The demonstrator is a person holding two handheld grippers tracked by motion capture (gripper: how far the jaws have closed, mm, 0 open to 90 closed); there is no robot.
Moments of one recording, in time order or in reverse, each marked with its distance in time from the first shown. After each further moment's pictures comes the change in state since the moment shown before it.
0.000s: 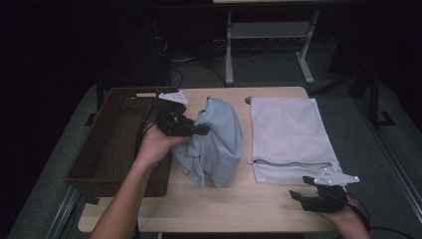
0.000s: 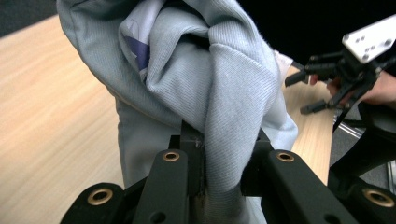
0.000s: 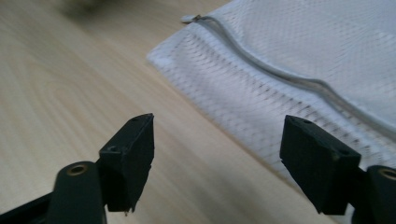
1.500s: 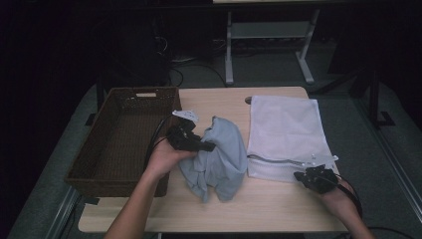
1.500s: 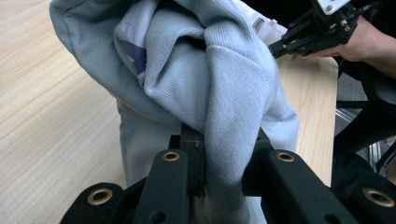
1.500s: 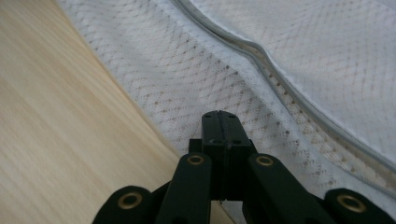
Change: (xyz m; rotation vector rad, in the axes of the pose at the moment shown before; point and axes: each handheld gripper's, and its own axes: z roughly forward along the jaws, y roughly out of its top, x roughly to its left) left arm 0.006 -0.035 0.040 0.081 -0.062 -0.022; right arm -0.031 0.022 0.042 0.204 -0.076 -0.072
